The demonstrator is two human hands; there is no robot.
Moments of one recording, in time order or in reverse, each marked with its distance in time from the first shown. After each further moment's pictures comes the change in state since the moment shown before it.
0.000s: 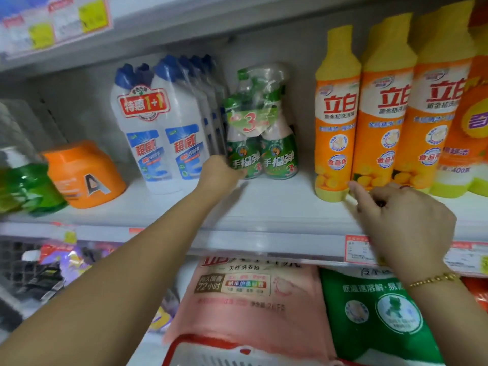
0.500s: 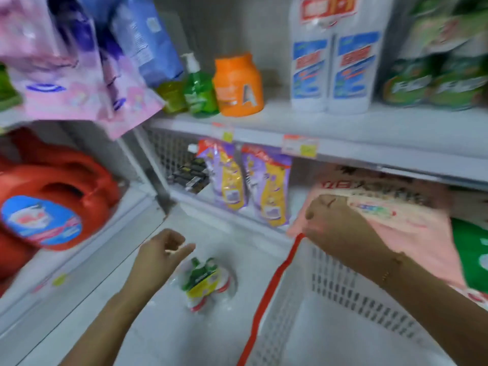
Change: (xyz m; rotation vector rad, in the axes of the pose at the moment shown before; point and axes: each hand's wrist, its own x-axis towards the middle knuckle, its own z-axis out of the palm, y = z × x) left_hand -0.309 -0.305 -0.203 0.176 0.144 -0.448; right_hand -0.179 -0.207 0.041 0.460 -0.850 -0.621
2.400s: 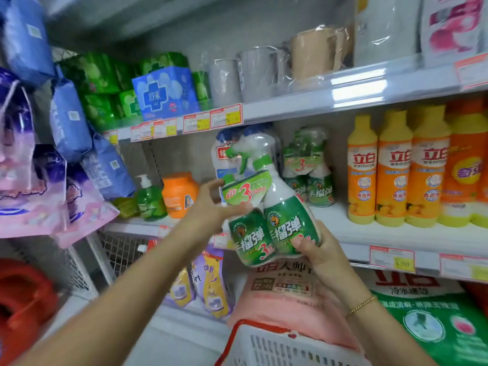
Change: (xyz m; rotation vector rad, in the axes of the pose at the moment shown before) left_hand -0.021 0.341 -0.031 -0.627 -0.306 0.305; right_hand -0.039 0.026 -0.158 1.233 0.498 0.238
